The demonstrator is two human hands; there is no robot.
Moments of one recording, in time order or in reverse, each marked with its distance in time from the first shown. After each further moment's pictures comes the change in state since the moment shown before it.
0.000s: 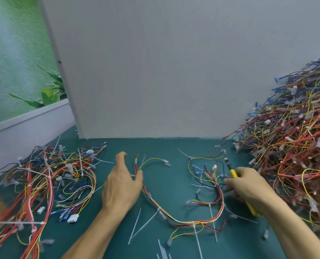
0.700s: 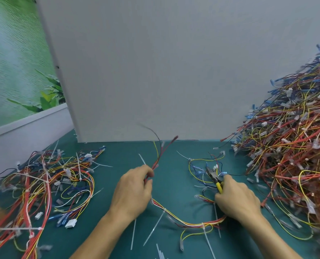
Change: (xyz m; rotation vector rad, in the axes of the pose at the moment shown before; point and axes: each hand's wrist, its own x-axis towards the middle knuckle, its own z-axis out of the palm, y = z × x) left_hand -0.011 0.020 -0.002 -0.032 -0.173 0.315; right_hand -0.013 0.000 0.031 -0.451 0.084 -0.057
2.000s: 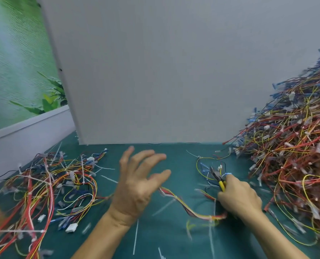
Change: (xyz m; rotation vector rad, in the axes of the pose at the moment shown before) left_hand 0.010 0.003 -0.013 0.241 0.455 0.724; right_hand 0.015 -0.004 0.000 0.029 0.014 0.087
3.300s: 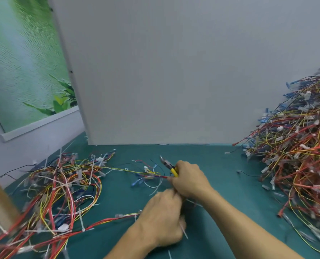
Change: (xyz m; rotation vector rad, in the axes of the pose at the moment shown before) left_hand -0.022 0.035 0.018 -0.156 -0.874 -0.282; right_hand -0.008 -0.118 0.019 0.197 -0.146 -0.435
